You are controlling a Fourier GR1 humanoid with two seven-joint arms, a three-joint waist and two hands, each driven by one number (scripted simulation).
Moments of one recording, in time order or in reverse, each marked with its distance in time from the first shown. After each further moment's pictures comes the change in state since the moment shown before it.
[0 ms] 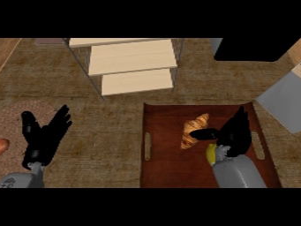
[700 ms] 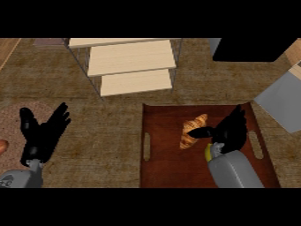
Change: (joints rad) left arm -0.017 -0.002 0.022 -0.001 -0.006 -0.006 0.024; right arm -0.048 -0.003 0.016 0.116 0.018 -0.102 -0.007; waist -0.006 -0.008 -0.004
